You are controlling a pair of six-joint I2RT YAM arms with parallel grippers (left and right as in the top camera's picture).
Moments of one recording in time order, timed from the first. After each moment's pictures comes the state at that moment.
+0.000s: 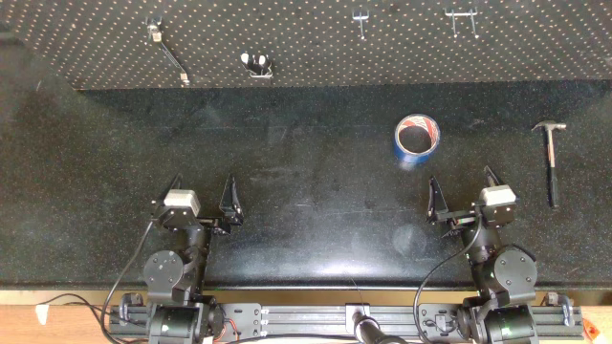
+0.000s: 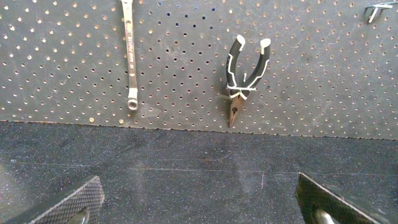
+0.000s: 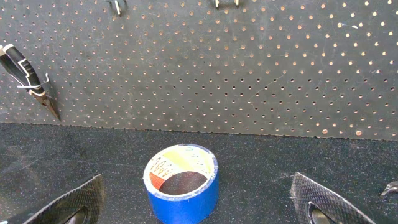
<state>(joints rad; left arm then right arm) -0.04 0.02 0.01 -0.07 0.03 -0.12 0.13 0.01 0.01 -0.06 -0.05 0.06</state>
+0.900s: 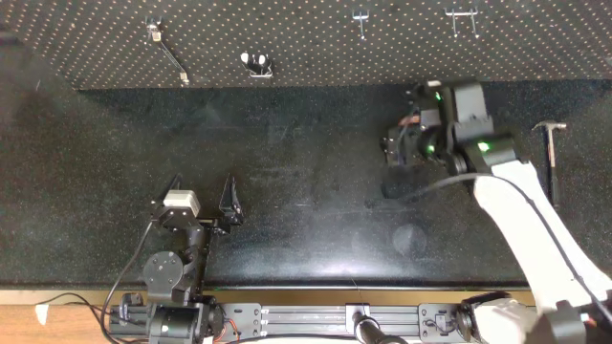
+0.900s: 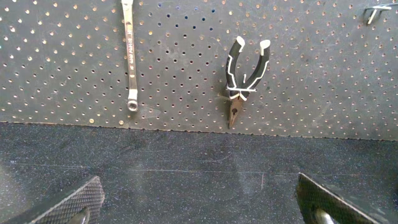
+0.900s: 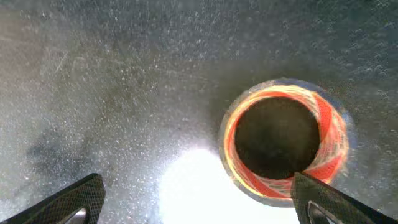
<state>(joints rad) -0.04 0.01 0.01 -0.07 0.03 -0.12 0.21 1.43 1.01 -0.61 -0.28 0.11</state>
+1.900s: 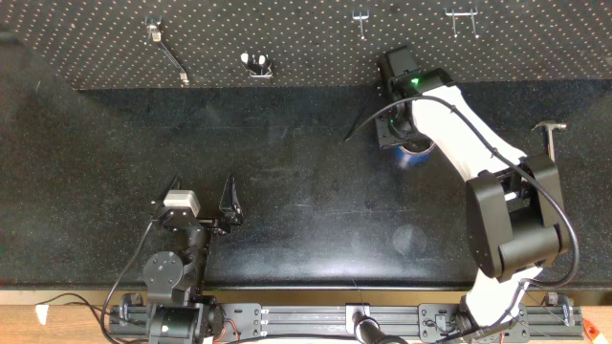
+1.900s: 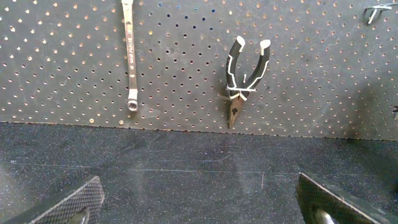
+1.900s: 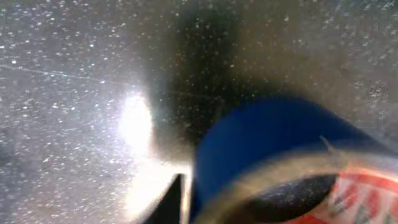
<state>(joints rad) -0.04 0.01 0.01 -0.07 0.03 -0.12 0.31 1.95 1.39 -0.89 -0.03 0.19</state>
